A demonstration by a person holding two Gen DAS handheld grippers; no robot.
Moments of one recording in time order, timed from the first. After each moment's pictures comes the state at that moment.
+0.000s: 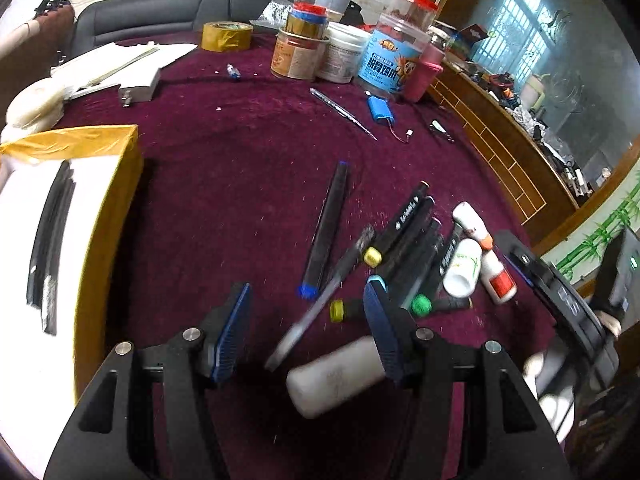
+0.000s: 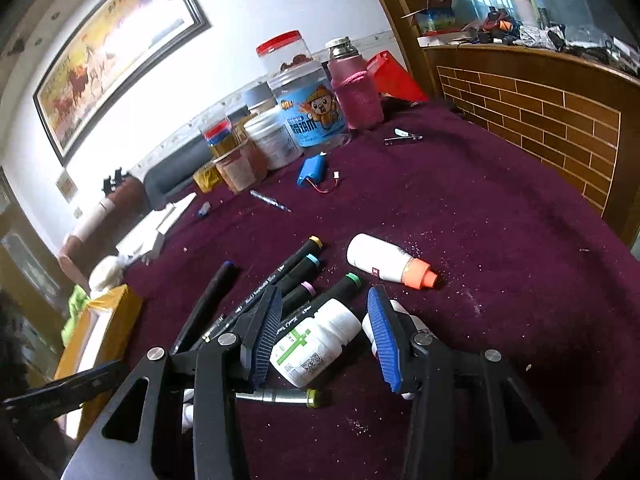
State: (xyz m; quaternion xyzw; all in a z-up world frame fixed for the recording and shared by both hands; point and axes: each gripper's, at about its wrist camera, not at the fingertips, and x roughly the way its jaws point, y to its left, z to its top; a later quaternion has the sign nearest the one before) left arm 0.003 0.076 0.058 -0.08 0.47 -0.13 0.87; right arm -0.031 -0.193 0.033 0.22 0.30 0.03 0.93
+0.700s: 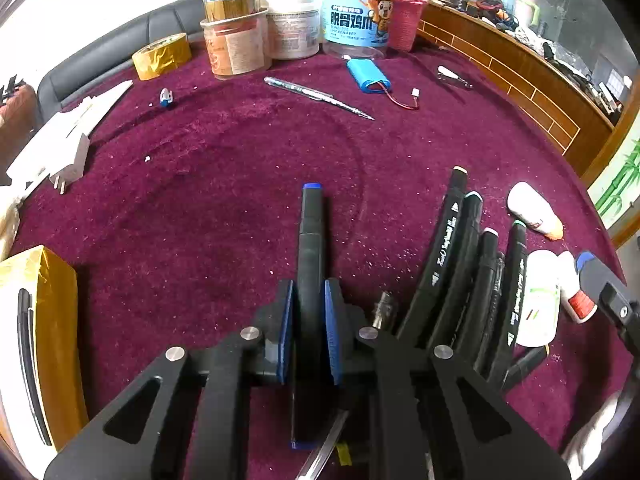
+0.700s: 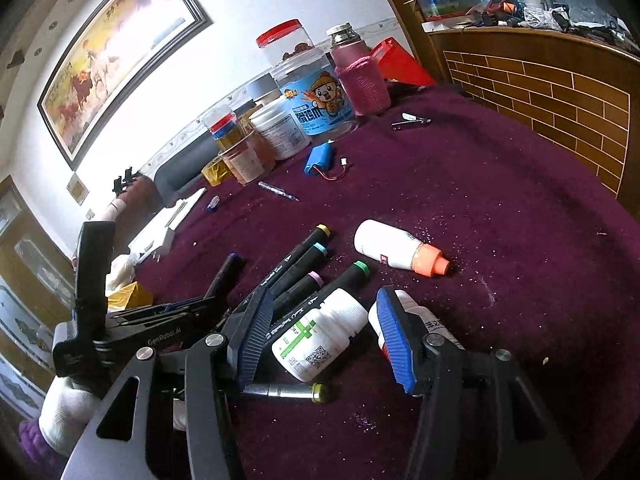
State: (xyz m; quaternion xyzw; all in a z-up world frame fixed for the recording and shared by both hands) left arm 0.070 0.010 0.025 0.08 0.48 -0.14 0.86; right arm -0.030 -0.195 0.026 0.23 0.32 0.05 0.92
